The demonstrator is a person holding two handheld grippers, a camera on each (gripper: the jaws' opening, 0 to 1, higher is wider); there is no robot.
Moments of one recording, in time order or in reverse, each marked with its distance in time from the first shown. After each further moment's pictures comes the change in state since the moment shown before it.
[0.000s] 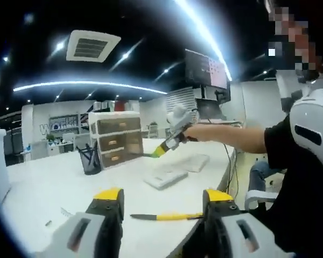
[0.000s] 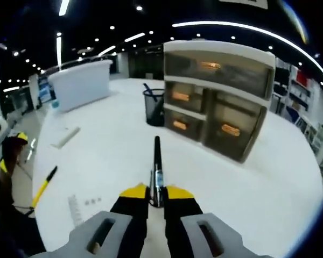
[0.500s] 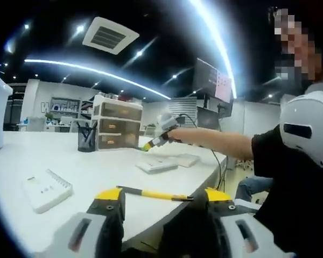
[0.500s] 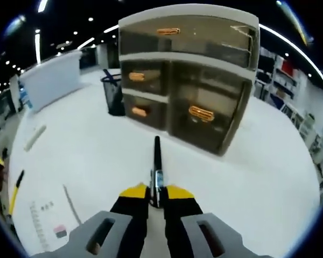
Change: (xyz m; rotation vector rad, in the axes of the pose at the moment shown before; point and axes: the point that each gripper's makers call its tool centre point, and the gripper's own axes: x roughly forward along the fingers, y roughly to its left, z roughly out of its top) left arm -0.021 -0.016 -0.046 -0.198 -0.036 -0.034; right arm 0.034 -0.072 -0.010 0.075 0.082 -0.148
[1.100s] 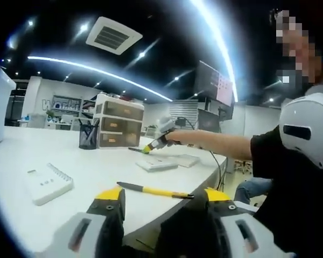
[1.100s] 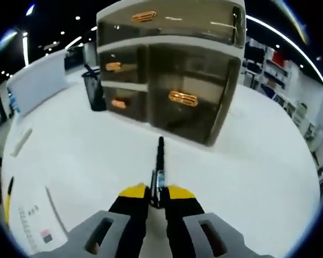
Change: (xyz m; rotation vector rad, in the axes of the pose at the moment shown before) left arm -0.007 0.001 -0.009 -0.050 -0.021 -0.010; right arm 0.018 -0.028 -0.015 0.082 0.066 -0.091
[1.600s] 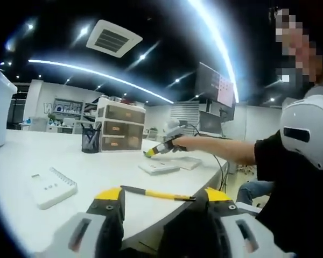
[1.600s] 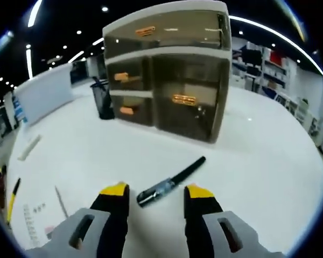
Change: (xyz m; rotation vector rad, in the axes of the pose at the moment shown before) left arm -0.003 0.004 0.006 0.016 -0.017 0.016; right arm -0.004 0.013 -0.004 0.034 -0.112 0.038
